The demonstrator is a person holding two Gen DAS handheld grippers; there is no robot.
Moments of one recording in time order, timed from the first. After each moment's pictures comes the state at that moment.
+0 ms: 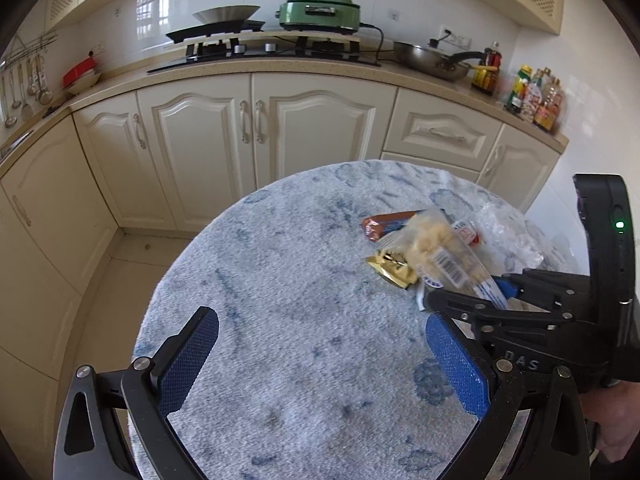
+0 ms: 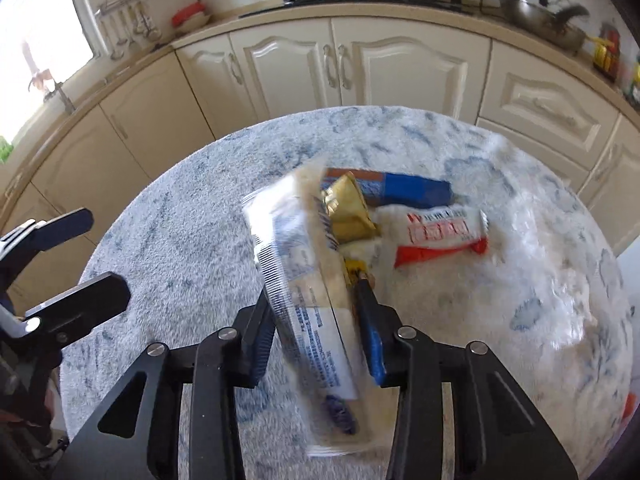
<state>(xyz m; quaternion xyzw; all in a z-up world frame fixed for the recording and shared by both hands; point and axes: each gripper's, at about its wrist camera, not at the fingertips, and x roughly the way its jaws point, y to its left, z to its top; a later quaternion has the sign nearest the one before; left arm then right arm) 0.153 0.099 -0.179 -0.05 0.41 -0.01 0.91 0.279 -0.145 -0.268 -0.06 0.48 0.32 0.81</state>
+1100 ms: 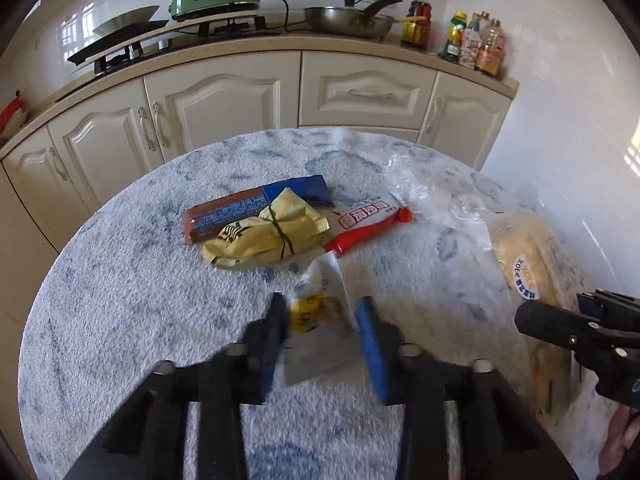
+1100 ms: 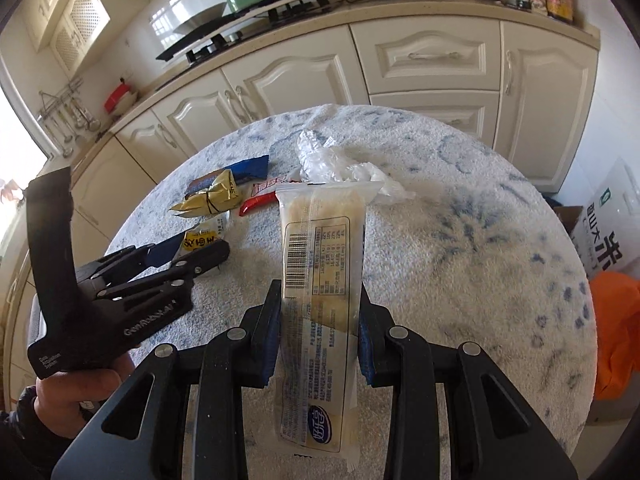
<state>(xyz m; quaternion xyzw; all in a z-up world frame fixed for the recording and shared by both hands) 0.231 -0.022 -0.259 -0.01 0.44 -0.11 0.89 0.253 -0.292 -0.256 0.08 0.48 0.21 0.85</state>
